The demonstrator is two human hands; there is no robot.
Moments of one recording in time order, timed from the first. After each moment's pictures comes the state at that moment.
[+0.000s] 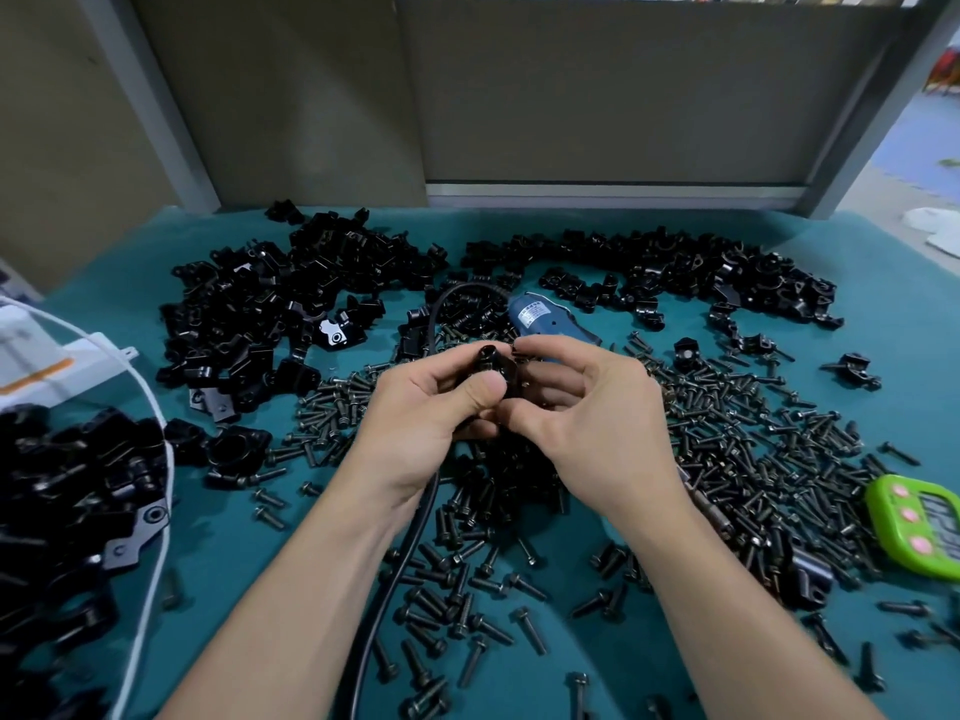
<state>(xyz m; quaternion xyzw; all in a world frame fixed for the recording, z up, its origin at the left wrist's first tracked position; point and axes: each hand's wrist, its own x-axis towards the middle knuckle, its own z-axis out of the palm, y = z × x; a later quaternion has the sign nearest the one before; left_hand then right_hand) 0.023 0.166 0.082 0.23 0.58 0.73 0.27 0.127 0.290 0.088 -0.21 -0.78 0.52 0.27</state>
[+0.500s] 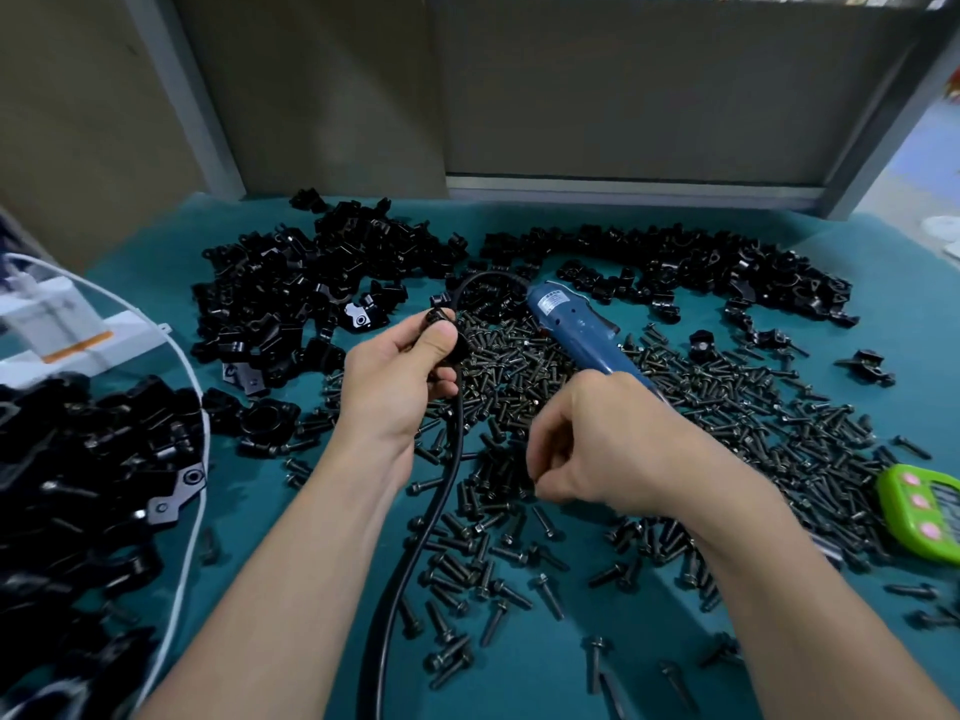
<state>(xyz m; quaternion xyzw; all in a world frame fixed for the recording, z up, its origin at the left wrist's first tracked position) 0.002 0.154 0.074 0.08 0.59 0.78 0.16 0.139 0.288 0.117 -0.12 -0.96 0.25 -0.05</state>
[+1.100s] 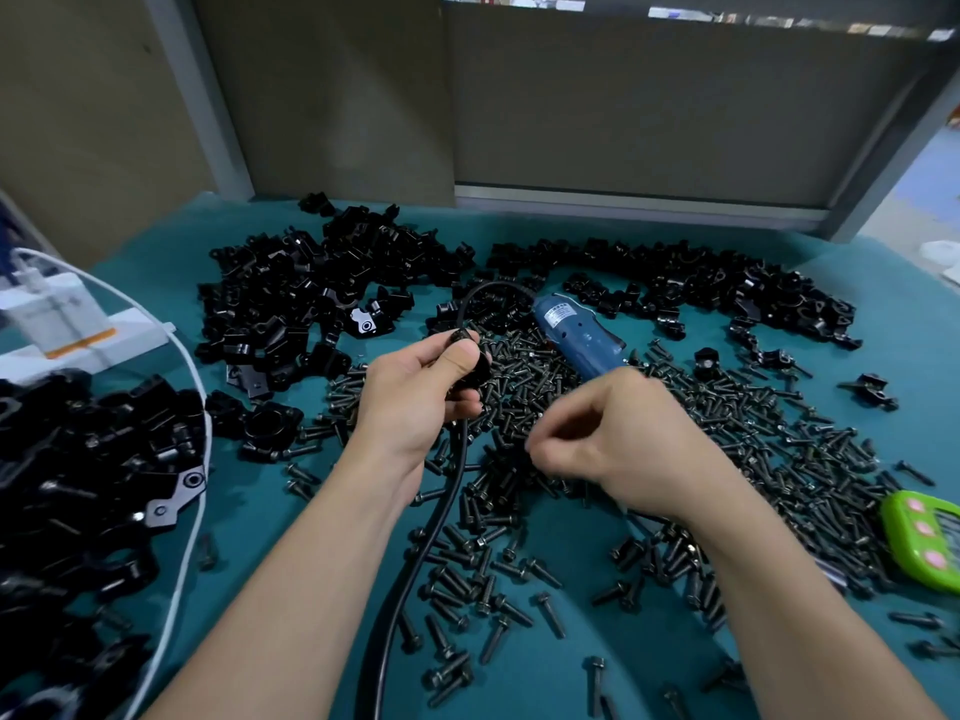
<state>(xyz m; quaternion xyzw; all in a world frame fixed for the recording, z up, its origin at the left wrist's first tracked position) 0.006 0.155 0.073 0.10 0.61 0.76 0.20 0.138 0.293 0.115 -0.16 -0.92 0.36 0.04</state>
